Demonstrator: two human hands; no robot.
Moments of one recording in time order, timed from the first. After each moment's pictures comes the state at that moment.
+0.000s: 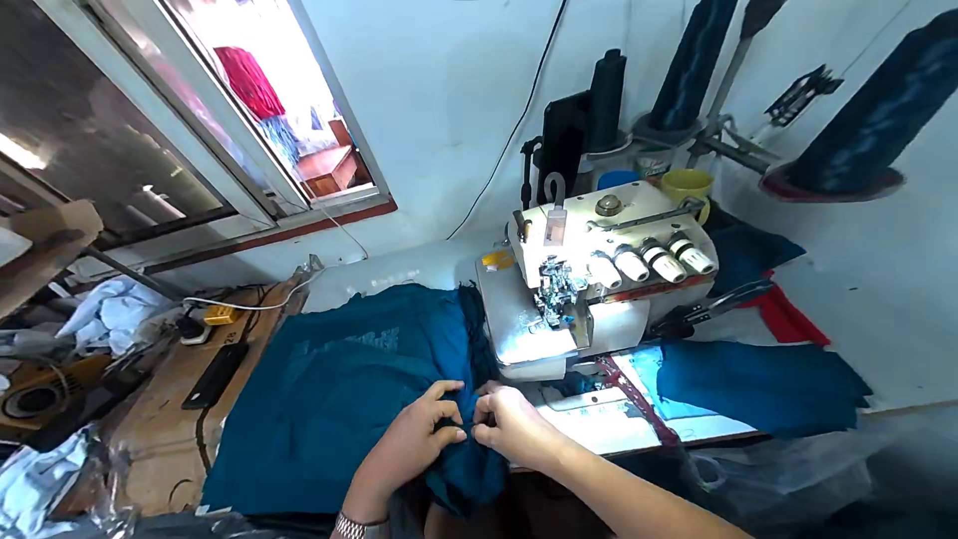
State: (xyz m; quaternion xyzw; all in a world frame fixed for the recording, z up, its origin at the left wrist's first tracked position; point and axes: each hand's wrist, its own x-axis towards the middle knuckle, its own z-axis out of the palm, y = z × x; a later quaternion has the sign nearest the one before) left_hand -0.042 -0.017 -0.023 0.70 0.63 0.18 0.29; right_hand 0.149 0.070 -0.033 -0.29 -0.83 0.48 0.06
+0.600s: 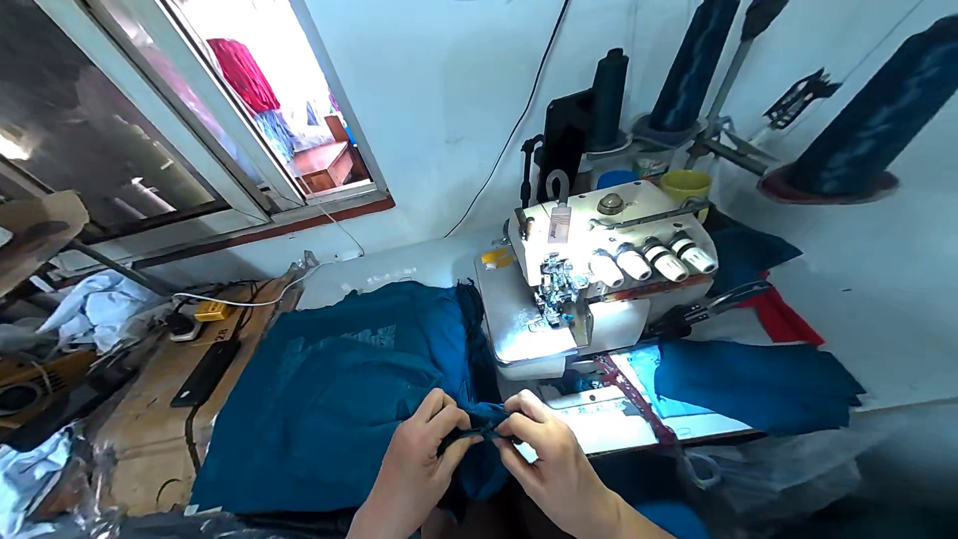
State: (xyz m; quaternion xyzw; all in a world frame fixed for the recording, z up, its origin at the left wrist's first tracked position) left_hand -0.008 -0.042 -0.031 0.73 0.56 0.38 0.03; right_hand 0.181 0.029 -0.073 -0.20 -0.79 0.31 0.49
